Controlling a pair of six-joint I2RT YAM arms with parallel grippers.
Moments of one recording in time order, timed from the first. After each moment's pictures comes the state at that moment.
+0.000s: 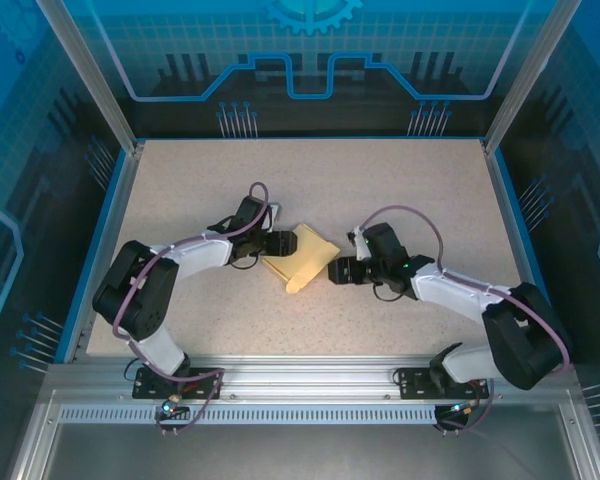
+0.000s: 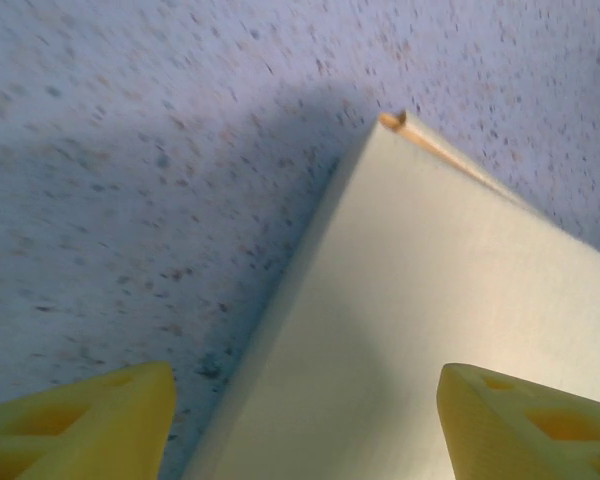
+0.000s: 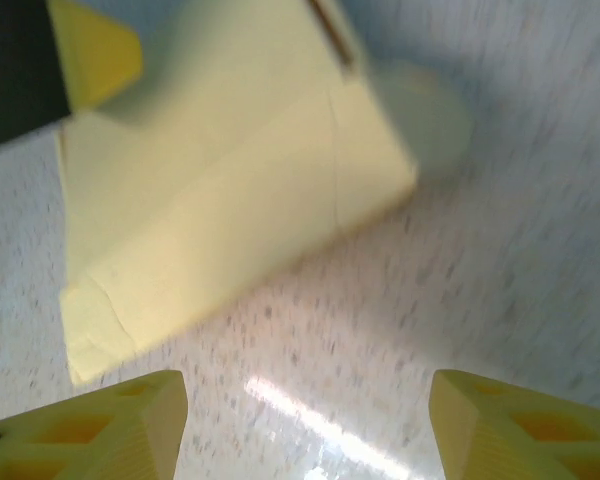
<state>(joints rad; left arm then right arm) -0.44 1.69 0.92 -0.14 0.20 -0.41 0.56 1.38 0.63 -0.12 -0.30 0.49</state>
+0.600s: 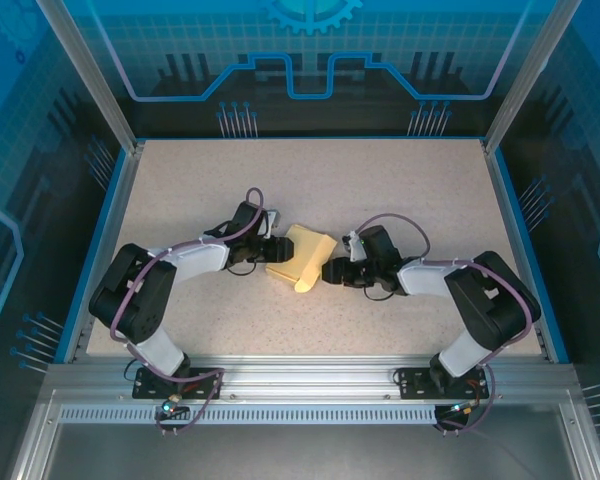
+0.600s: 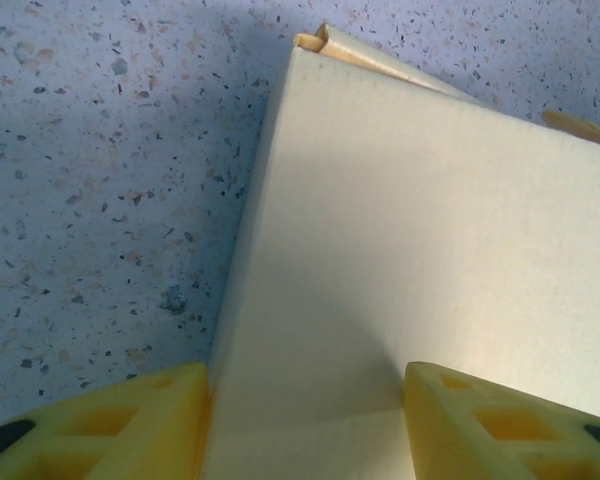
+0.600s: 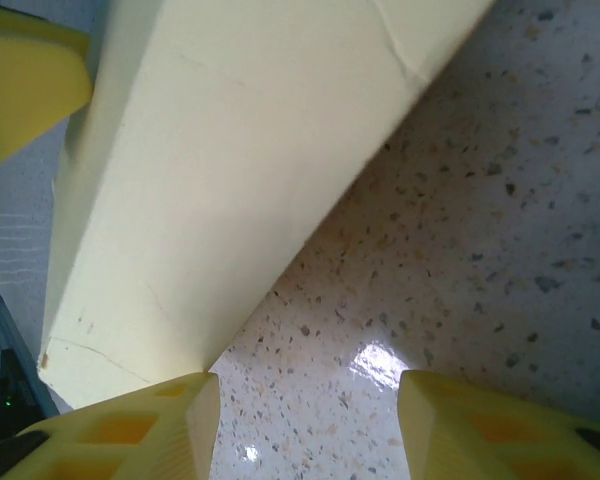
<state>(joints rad) -0.43 1.66 0.86 -0.13 0.27 -0.45 0.50 1.60 0.61 0.15 -0.51 0.63</state>
